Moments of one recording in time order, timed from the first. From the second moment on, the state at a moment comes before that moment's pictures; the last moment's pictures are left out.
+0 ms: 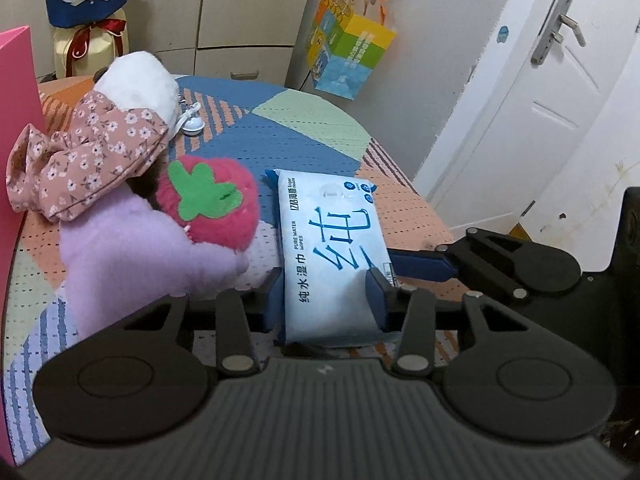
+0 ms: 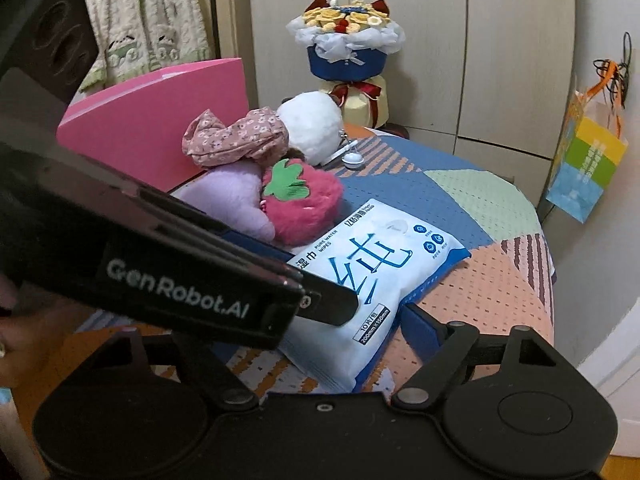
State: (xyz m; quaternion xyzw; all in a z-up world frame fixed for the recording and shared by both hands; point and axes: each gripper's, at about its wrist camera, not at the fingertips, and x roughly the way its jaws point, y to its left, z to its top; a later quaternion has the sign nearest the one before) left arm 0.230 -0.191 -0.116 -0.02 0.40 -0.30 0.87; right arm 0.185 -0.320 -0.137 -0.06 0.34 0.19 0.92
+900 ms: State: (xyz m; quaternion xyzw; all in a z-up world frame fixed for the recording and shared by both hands) left arm 0.178 -0.174 -0.095 -0.01 0.41 -0.33 0.85; right arm 0.132 -0.298 -0.133 -0.05 0.32 0.16 0.93
